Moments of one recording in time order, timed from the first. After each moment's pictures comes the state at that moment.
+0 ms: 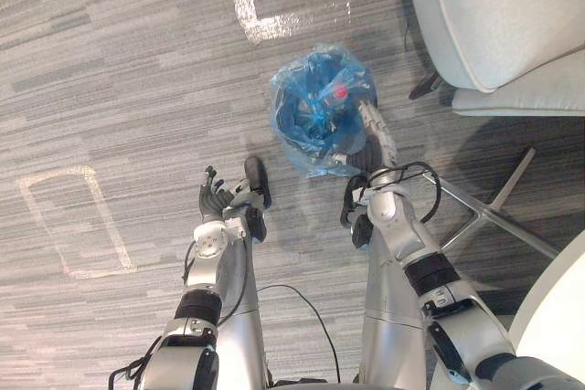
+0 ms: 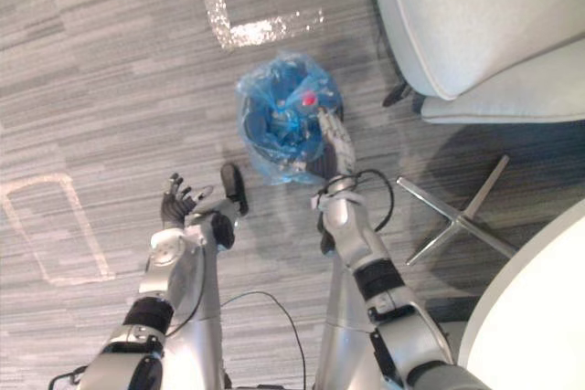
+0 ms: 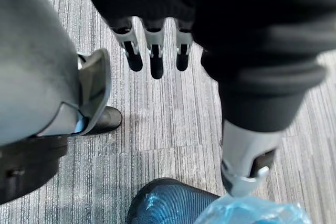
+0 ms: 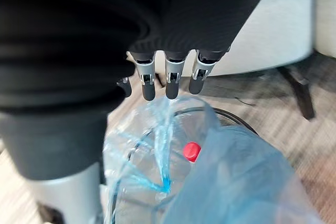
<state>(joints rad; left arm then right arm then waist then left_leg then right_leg) -0.37 0.08 0.08 0.64 -0.20 -0.15 0.28 -0.55 -0.21 0.26 0.45 -0.68 -0.07 -0.40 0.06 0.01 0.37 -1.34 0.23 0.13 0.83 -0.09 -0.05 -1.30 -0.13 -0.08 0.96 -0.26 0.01</state>
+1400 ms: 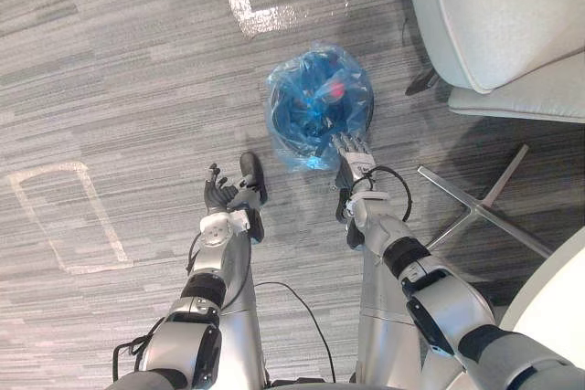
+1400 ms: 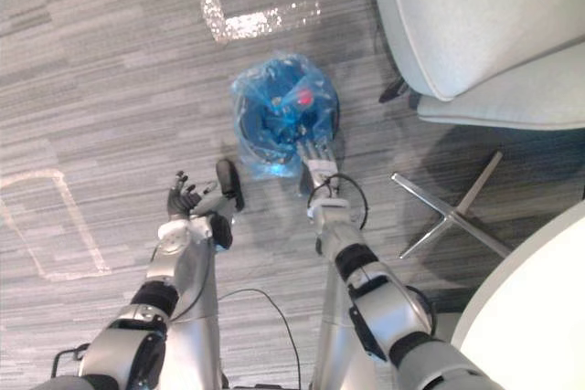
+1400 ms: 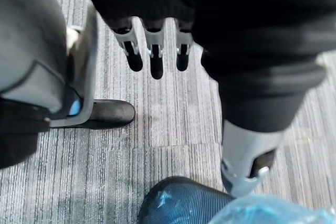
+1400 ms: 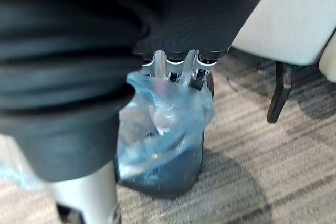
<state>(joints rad) -0.52 0.07 0.07 0.82 -0.24 -0.19 0.31 -0.79 -0.12 0.33 0.98 -0.94 0.07 -0.43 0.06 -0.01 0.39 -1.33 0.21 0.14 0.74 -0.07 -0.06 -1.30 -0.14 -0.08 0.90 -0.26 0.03</state>
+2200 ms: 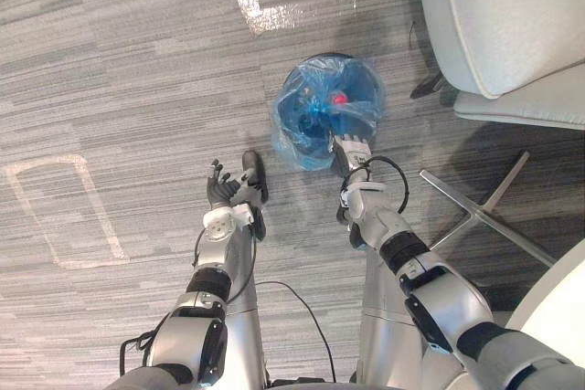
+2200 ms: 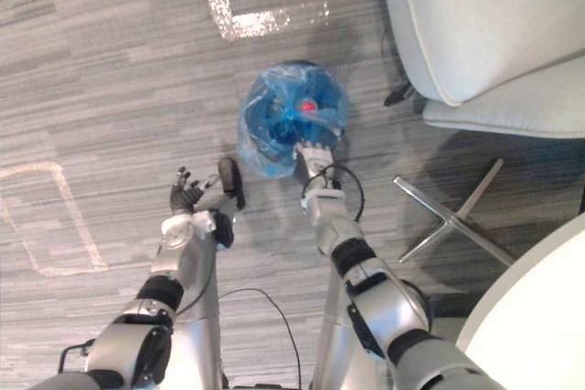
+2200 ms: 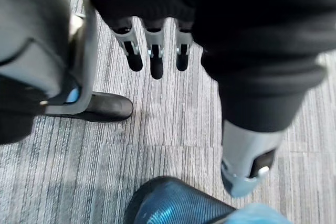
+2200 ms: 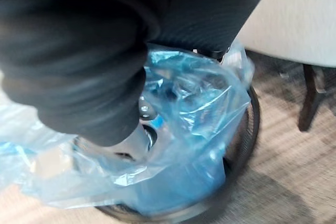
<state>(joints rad) -0.51 0.04 0.10 0.82 -0.26 -0.16 0.31 -0.73 -0.11 0.34 0.76 -0.85 0.04 -0.43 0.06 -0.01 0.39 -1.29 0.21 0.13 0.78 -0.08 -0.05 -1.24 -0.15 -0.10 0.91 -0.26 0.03</state>
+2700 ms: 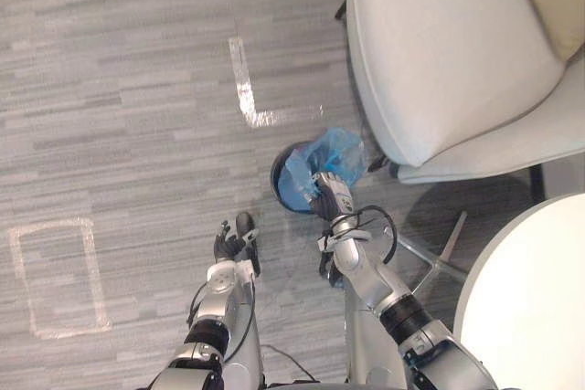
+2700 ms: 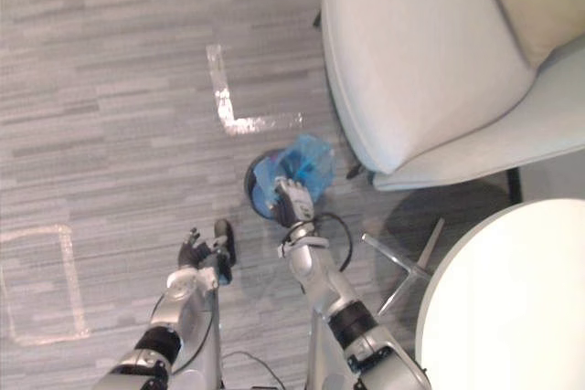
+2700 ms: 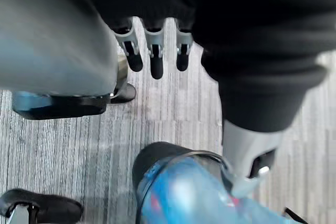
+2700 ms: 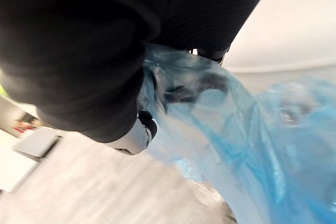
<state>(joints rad) -0.18 0.03 0.02 0.80 -0.17 -0.10 0.27 -0.30 -0.07 0.44 0.30 -0.62 -0.06 -0.36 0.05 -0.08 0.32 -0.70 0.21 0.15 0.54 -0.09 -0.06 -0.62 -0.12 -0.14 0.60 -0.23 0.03</state>
